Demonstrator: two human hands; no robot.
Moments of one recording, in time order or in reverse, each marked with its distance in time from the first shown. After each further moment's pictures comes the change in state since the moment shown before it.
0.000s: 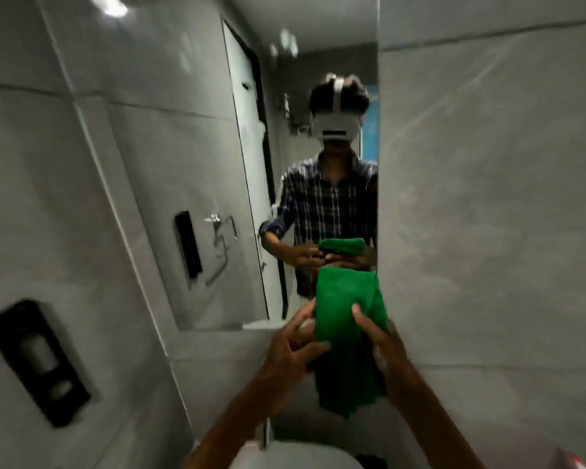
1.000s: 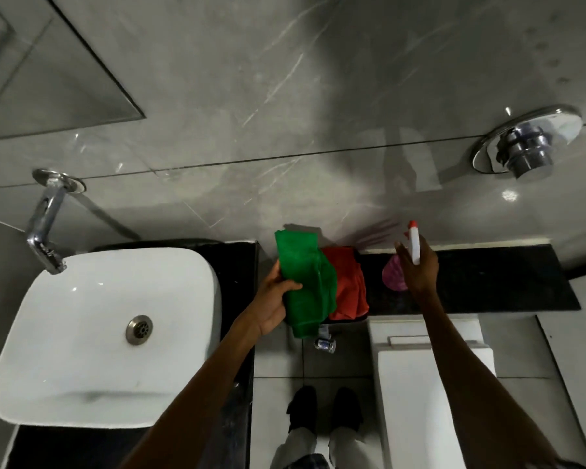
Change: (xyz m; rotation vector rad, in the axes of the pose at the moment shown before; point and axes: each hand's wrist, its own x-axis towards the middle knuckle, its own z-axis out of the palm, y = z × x) left_hand -0.004 -0.353 0.252 -0.383 0.258 -0.791; right_hand -0.045 0.140 -0.541 -0.812 0.547 0.263
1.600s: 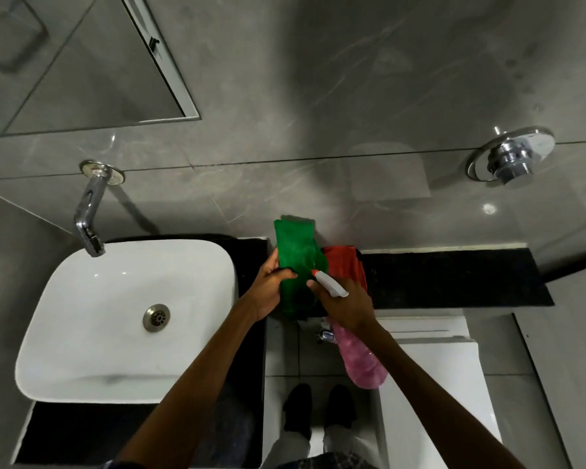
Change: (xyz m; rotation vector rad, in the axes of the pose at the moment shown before) left_hand -0.042 0.035 -0.023 0.097 -0.061 0.163; right_hand -0.170 -0.084 0.075 -0.335 -0.359 -0.203
